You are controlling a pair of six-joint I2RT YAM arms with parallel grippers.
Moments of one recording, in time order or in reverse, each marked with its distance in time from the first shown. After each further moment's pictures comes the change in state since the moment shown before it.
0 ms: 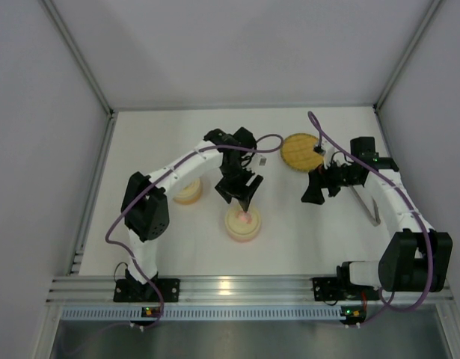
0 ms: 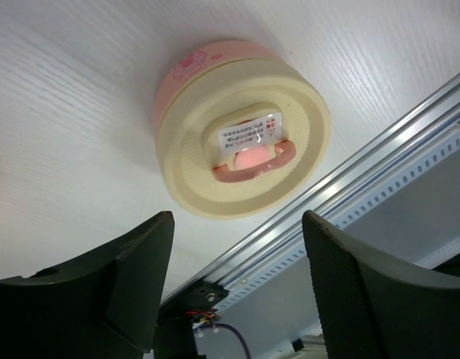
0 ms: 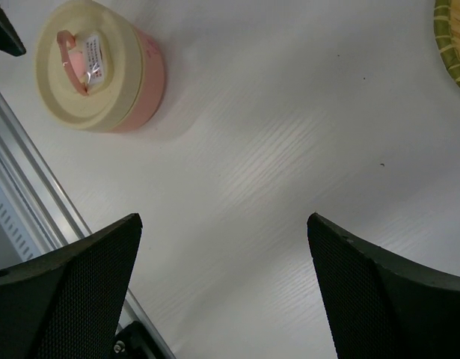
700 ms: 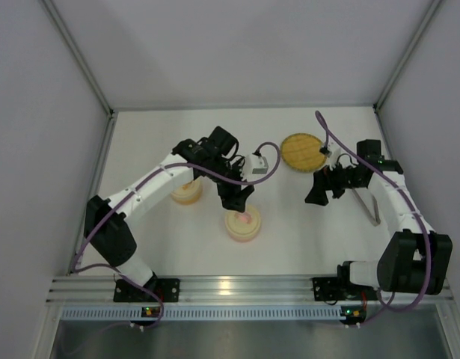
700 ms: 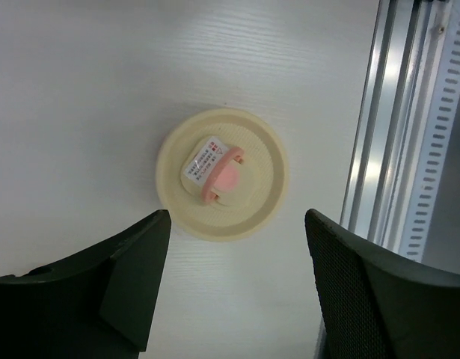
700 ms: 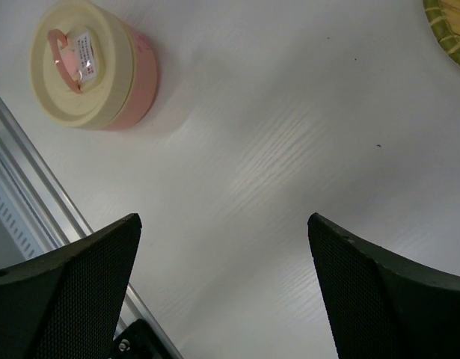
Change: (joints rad) left arm 0.023 -0.351 -0.259 0.271 0.235 0.547; right arm -0.047 -0.011 -0.026 -0.011 -0.016 -0.004
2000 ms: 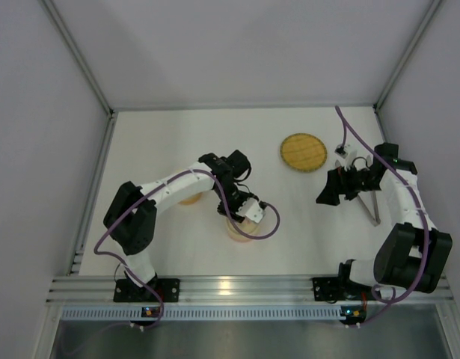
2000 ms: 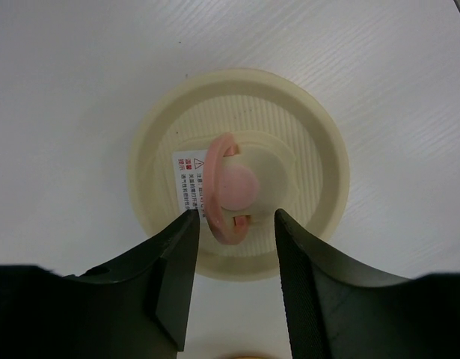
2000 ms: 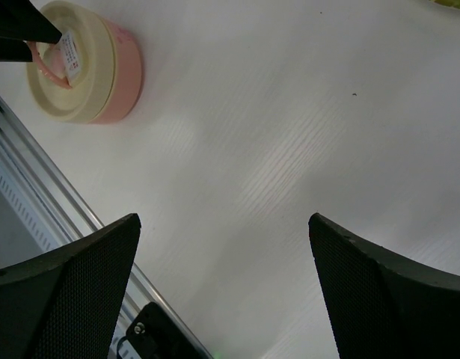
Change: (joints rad) left arm -0.071 0.151 -0.120 -0.040 -0.026 0.974; right arm -0.181 0.034 0.021 -0.122 -0.043 -0.073
